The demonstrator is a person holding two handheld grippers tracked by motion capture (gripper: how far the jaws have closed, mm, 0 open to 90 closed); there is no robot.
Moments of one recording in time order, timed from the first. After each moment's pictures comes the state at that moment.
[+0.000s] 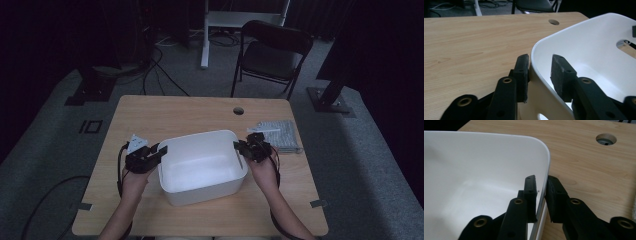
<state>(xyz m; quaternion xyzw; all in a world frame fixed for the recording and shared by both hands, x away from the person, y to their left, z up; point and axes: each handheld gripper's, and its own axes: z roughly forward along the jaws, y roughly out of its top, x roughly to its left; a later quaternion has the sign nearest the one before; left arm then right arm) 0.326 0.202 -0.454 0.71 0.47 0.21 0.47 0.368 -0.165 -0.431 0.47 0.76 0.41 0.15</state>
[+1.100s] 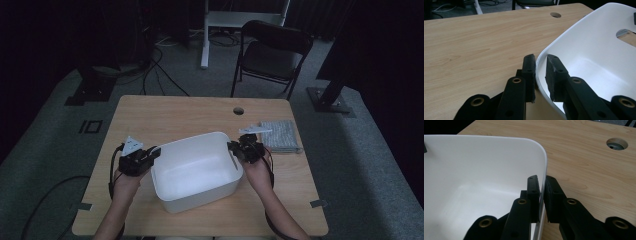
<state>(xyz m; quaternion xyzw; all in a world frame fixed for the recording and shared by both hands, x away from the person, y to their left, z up) 0.317 0.219 -0.450 0.73 0.45 0.22 0.45 0.361 -0.145 -0.429 0.45 0.77 0.42 0.15</state>
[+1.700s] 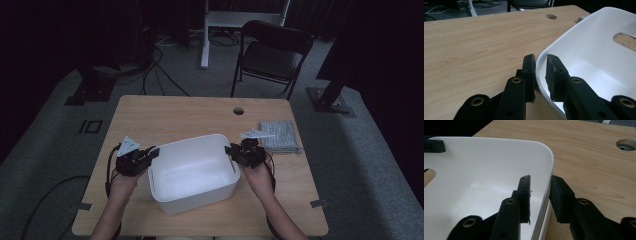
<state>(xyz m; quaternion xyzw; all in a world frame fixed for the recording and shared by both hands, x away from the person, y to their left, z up) 0.318 0.227 -0.452 0.74 0.44 0.21 0.47 0.346 -0.147 -0.429 0.44 0.77 0.44 0.14</state>
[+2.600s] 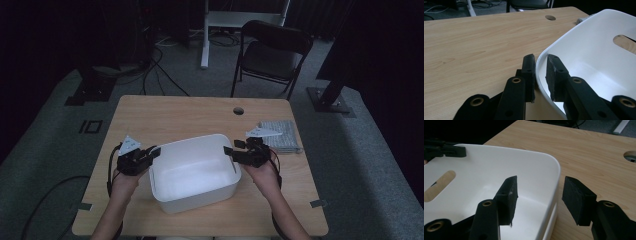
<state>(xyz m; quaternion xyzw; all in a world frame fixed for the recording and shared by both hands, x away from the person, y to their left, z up) 0.320 0.225 -0.453 0.73 0.44 0.21 0.47 0.344 -0.161 -0.417 0.41 0.77 0.48 0.12</state>
